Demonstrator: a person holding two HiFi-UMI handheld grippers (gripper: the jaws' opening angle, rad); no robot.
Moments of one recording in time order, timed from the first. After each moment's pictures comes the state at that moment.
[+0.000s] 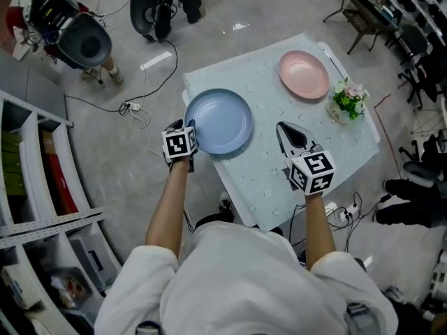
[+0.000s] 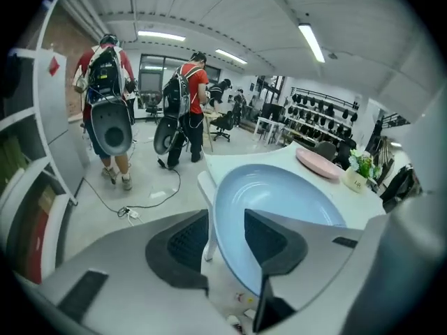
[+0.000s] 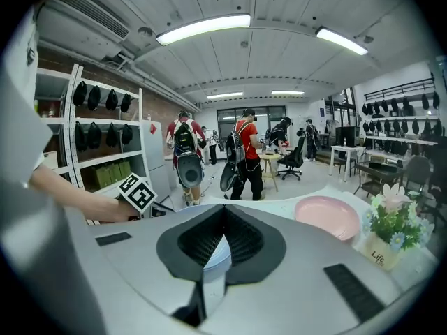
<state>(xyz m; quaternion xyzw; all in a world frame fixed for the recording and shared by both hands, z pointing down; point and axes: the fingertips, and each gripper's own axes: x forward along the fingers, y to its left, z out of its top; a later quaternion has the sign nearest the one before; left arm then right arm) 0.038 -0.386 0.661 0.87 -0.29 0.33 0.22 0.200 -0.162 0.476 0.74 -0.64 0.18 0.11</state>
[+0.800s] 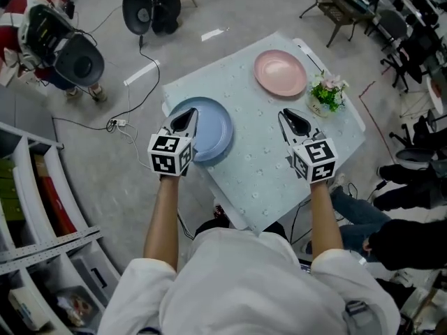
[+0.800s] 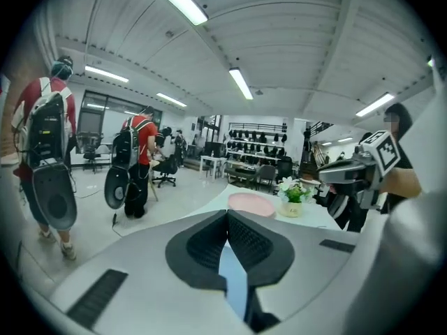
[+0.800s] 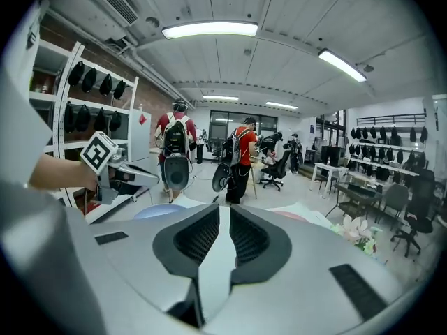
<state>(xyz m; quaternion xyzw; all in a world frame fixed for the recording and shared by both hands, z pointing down) 0.124 -0.313 0.493 0.98 -0.11 0.17 0.08 0.263 -0.132 0.442 0.78 -0.60 0.13 0.16</state>
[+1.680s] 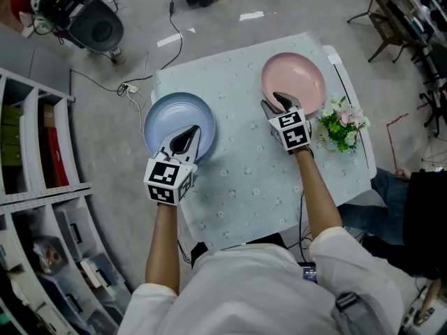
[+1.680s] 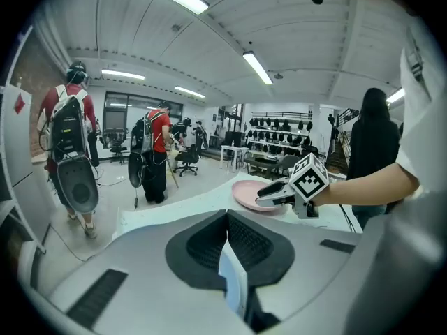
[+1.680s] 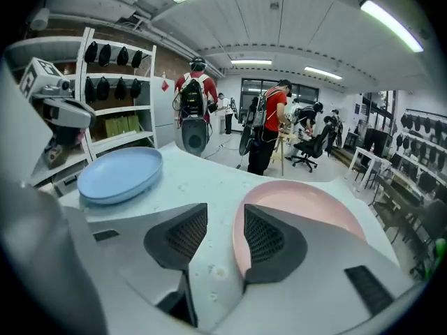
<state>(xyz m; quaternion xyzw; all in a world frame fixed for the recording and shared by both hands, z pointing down) 0.201 -0.251 0.532 0.95 -0.21 0.22 0.10 0.420 -0.240 0.618 0.66 -0.68 0.19 0.26</state>
